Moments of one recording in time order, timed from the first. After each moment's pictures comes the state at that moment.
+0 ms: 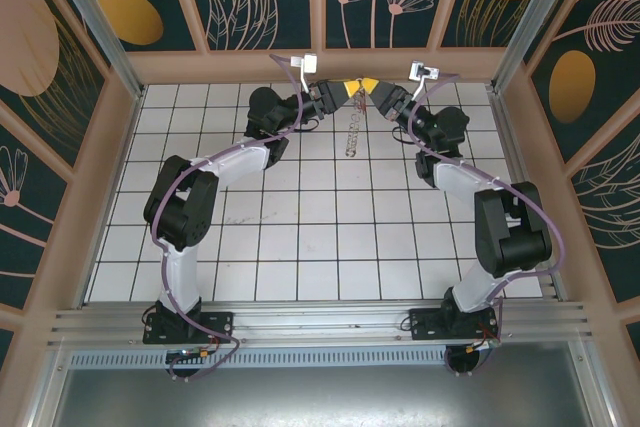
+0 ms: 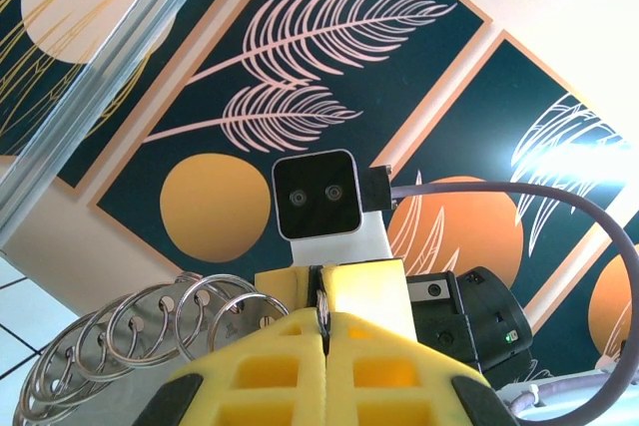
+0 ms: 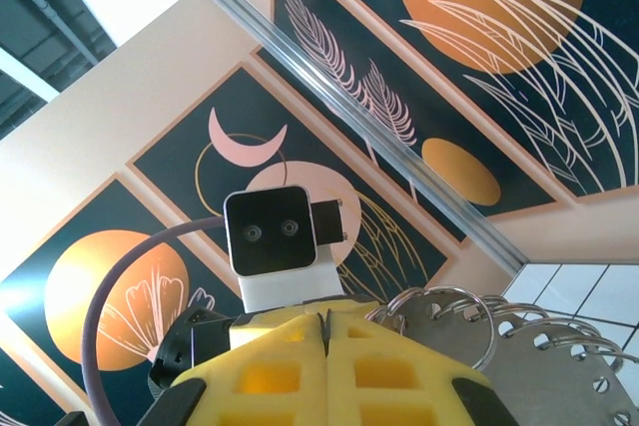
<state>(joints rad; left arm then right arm) -0.53 2.01 1.43 1.05 0.76 -1.05 0.25 1.65 0.97 1.19 -0.74 1.20</state>
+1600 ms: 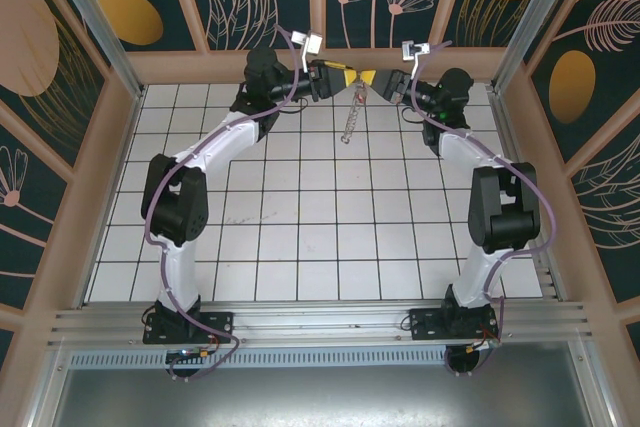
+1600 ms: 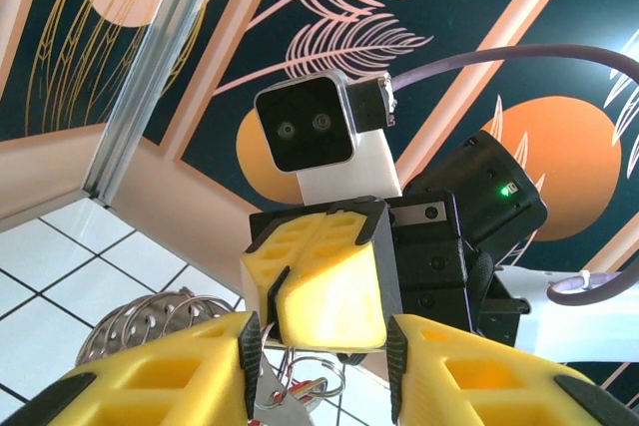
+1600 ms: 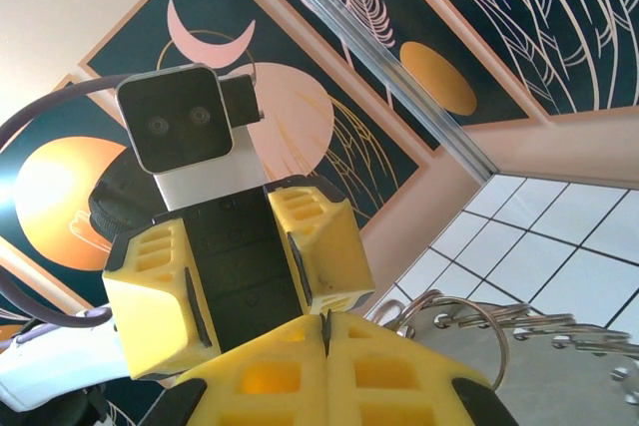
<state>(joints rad) -0.46 2.03 1.72 0.48 0.92 -0.69 0.15 1.82 1.27 0.88 -1.08 1.06</state>
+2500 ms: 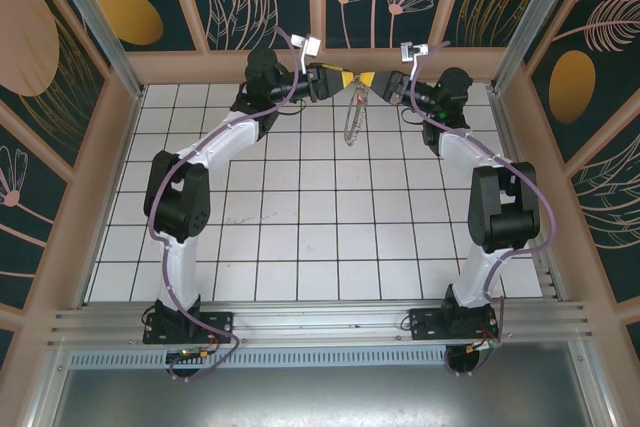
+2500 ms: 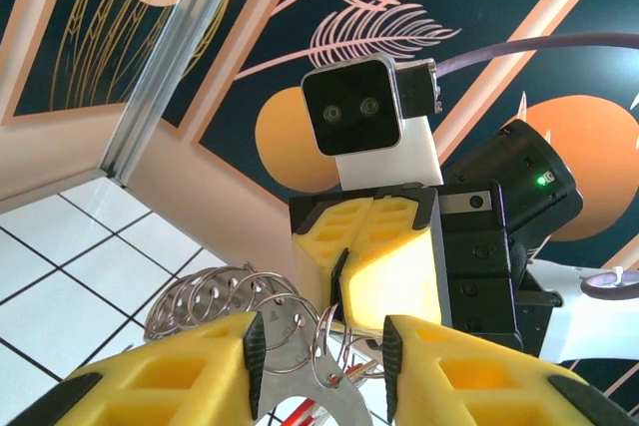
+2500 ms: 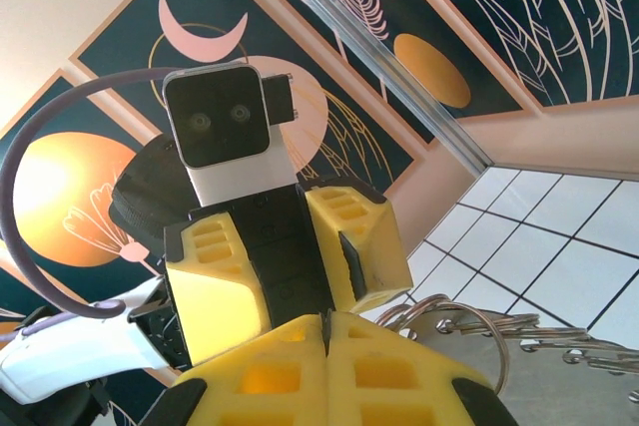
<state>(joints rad) -0.44 2.07 1.72 0.48 0.93 -0.70 0.15 1.82 1.27 0.85 -1.08 1.04</state>
